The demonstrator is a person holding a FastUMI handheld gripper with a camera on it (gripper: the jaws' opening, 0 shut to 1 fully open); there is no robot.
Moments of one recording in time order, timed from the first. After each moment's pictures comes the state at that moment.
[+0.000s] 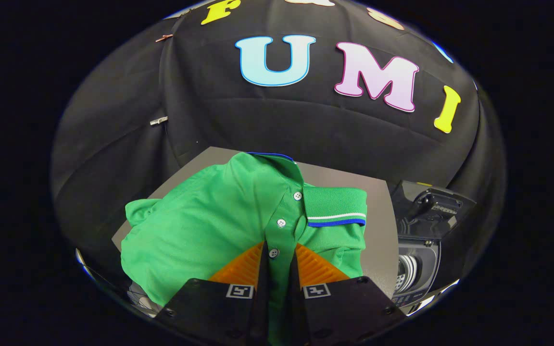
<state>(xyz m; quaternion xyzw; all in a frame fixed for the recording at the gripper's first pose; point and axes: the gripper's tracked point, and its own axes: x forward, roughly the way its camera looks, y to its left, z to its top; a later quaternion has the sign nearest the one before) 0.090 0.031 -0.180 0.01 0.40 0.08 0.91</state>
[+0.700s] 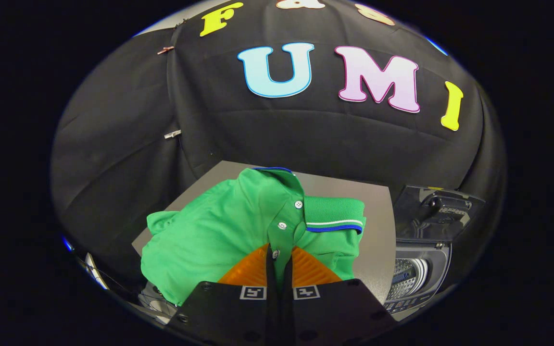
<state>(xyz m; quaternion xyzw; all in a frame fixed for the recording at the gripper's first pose) 0.090 0.023 -0.152 0.06 0.37 0.11 0.92</state>
